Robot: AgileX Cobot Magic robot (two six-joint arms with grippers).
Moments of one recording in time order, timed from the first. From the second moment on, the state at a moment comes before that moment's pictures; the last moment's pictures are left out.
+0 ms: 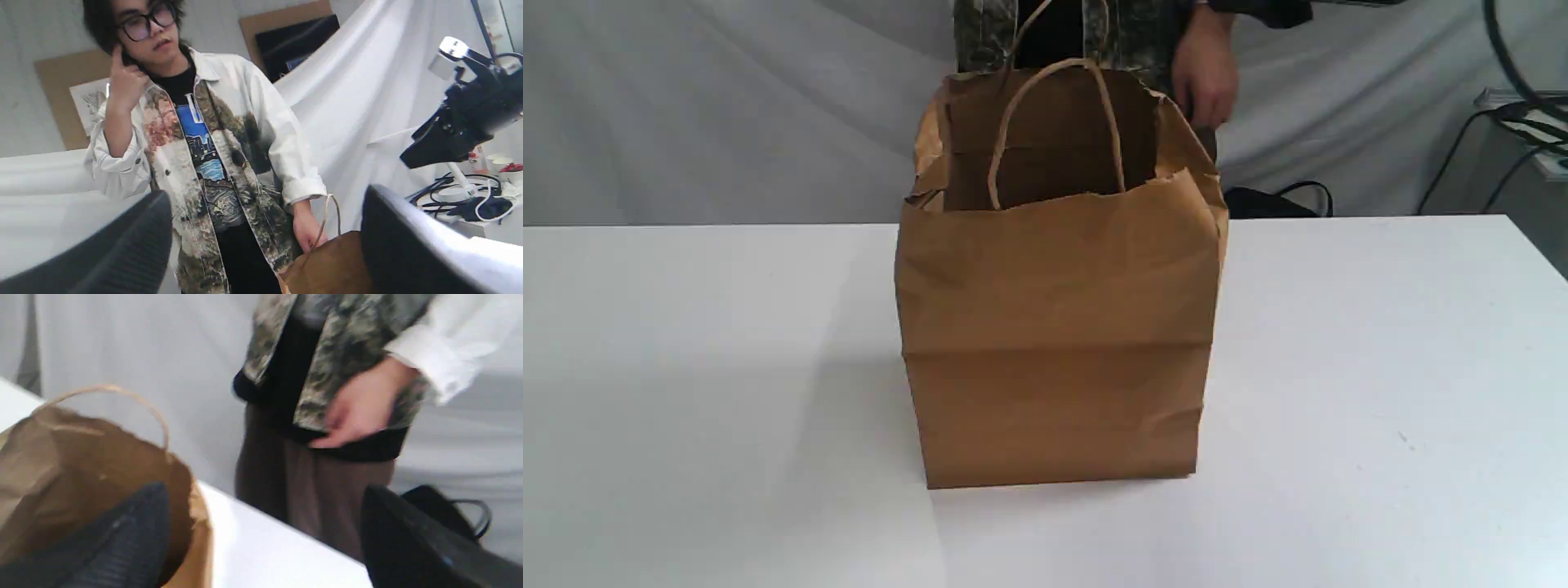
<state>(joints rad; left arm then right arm) -0.43 0.46 -0.62 1.50 -0.06 -1.27 0.22 1.45 -1.32 0.41 0.27 -0.60</state>
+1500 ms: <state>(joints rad) -0.43 0.00 -0.17 1.38 -0.18 -1.20 0.22 0.91 -0.03 0.12 -1.21 -0.25</state>
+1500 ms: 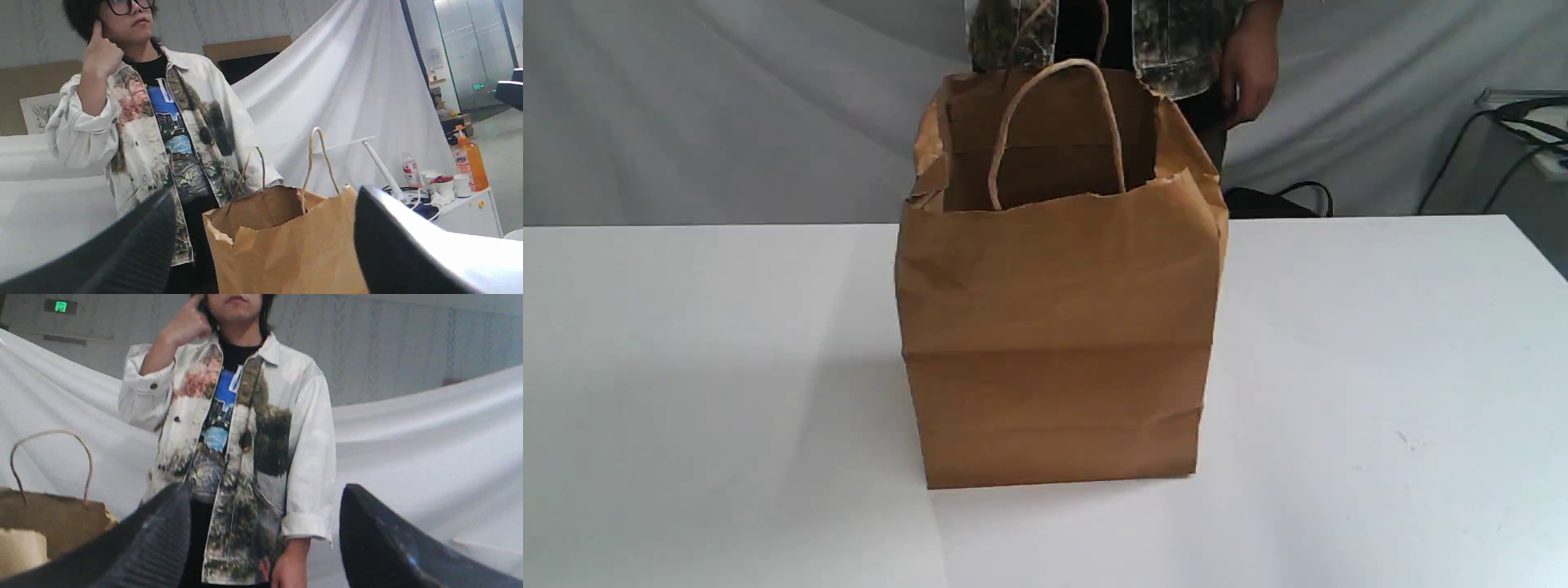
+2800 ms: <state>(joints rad) -0.43 0.00 -0.10 1.38 -0.13 -1.24 0.22 0.91 0.00 0.20 -0.91 0.05</state>
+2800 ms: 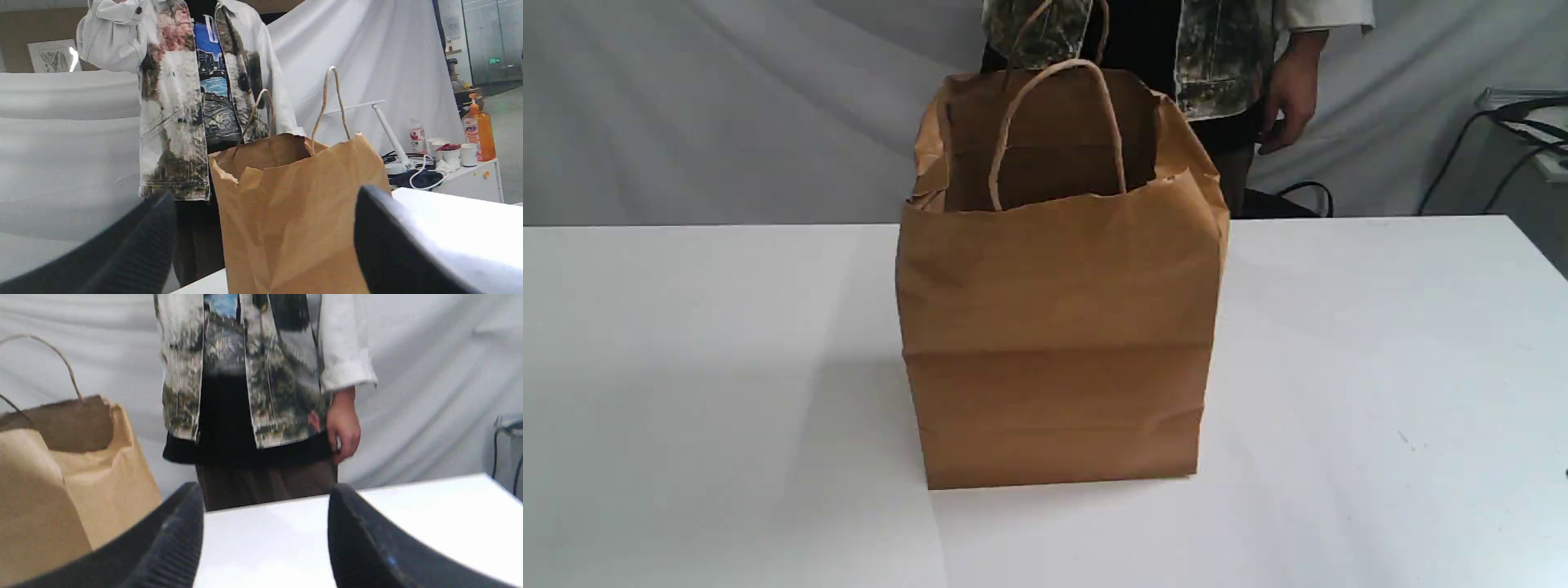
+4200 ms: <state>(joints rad) -0.43 0.00 -0.10 1.38 -0.13 -1.24 0.19 0.20 0.00 0.39 -0.09 -0.35</state>
